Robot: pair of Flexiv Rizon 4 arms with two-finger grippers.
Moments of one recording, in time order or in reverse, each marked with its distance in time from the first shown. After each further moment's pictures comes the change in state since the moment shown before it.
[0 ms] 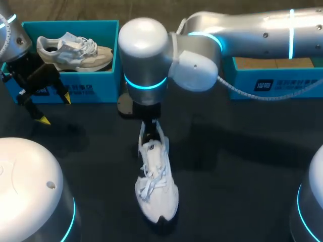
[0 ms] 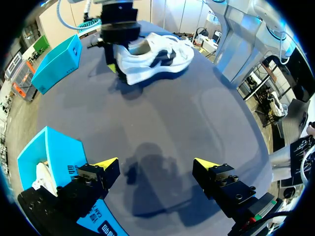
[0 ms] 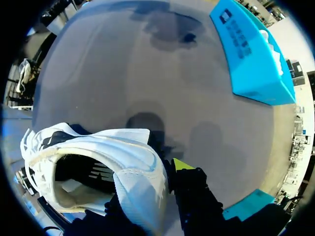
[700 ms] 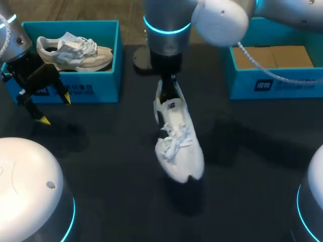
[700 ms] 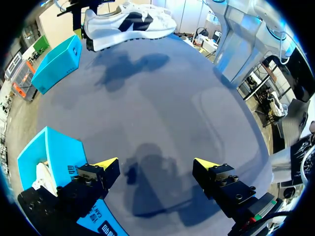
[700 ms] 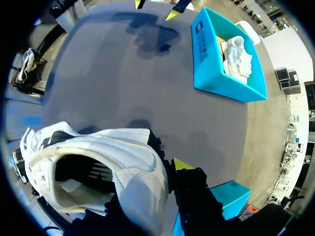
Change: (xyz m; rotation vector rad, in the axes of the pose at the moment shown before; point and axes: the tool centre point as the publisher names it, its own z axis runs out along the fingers) left arm 0.000 0.000 0.000 0.000 0.000 0.000; right arm -0.066 -0.049 -0.106 -0.014 -0.052 -0.064
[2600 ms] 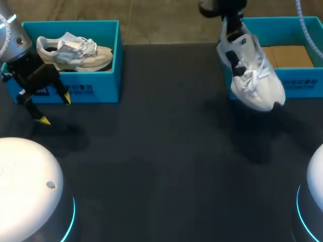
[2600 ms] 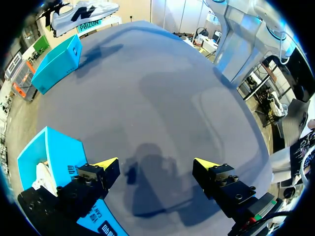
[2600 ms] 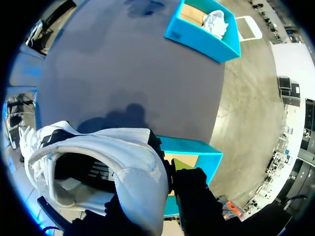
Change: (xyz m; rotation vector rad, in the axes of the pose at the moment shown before) left arm 0.000 0.000 0.000 0.000 0.000 0.000; right arm -0.157 -0.200 -0.051 0.143 -0.053 -0.150
